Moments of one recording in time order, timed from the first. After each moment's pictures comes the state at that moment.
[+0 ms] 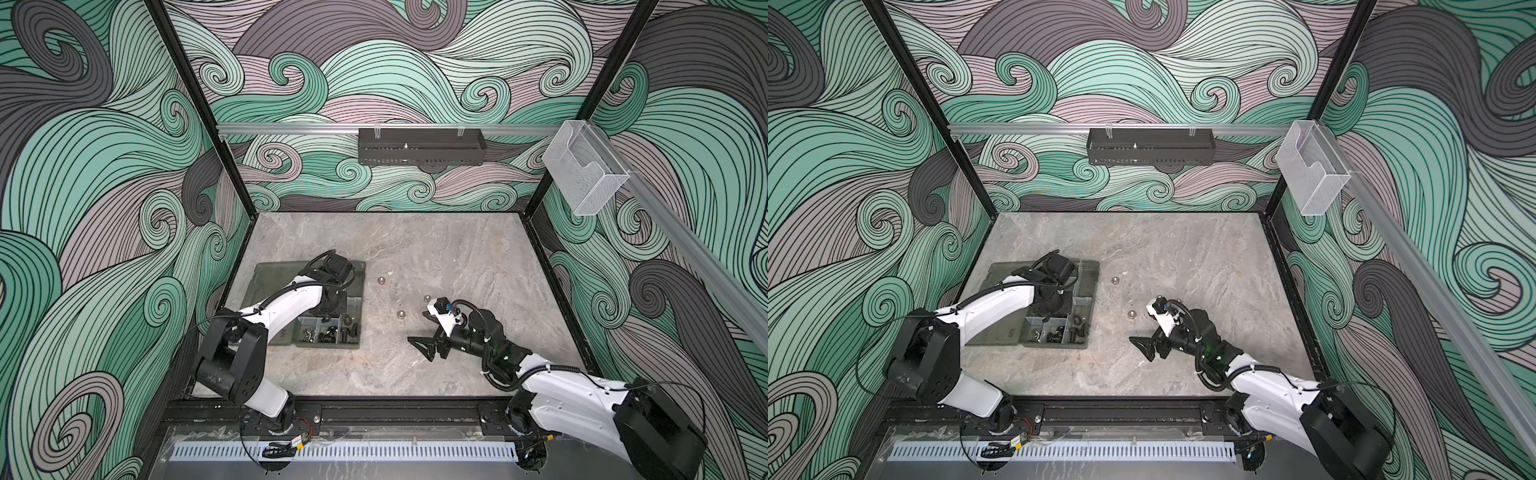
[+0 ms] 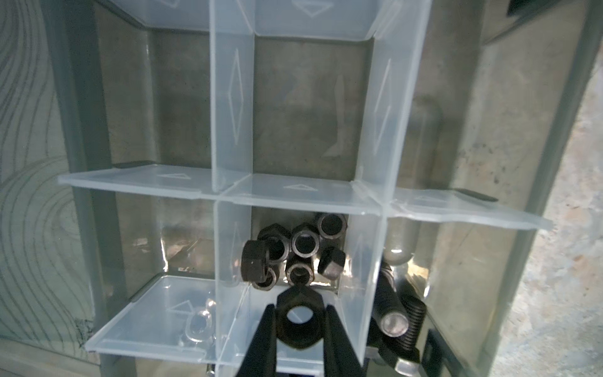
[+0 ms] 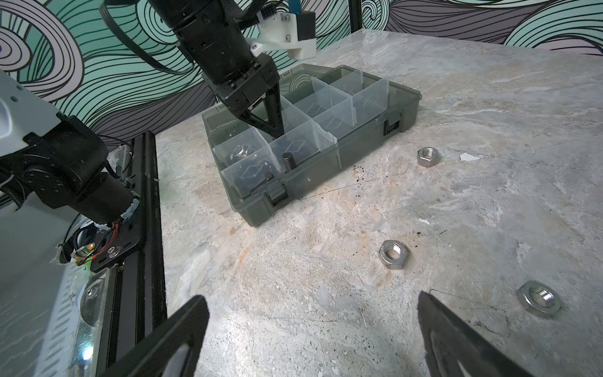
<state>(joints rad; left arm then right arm) -0.43 1.53 0.99 -0.84 -0.16 -0.47 0.72 1.03 0.24 0.43 -0.37 0.08</state>
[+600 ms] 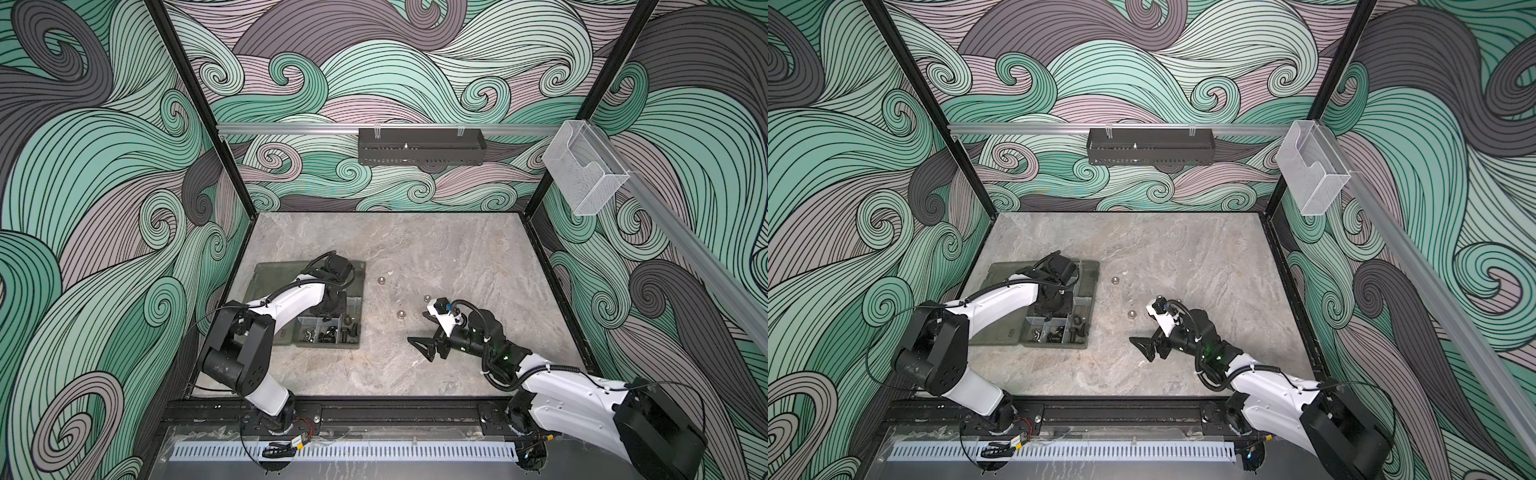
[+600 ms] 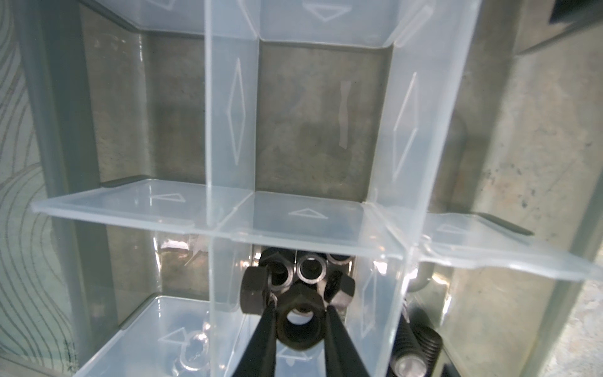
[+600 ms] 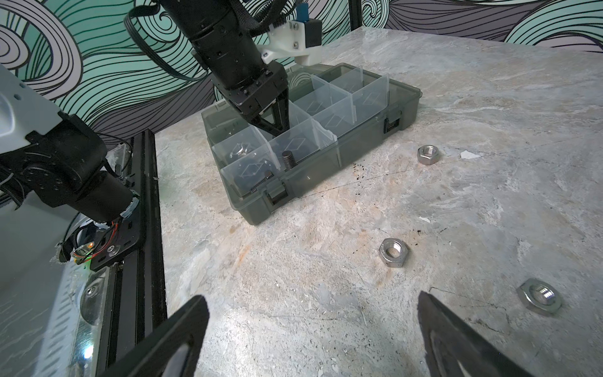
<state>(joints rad) -0.42 1.58 0.99 -0.80 -0.17 -0.47 0.72 1.03 0.24 0.42 -0.37 0.08</state>
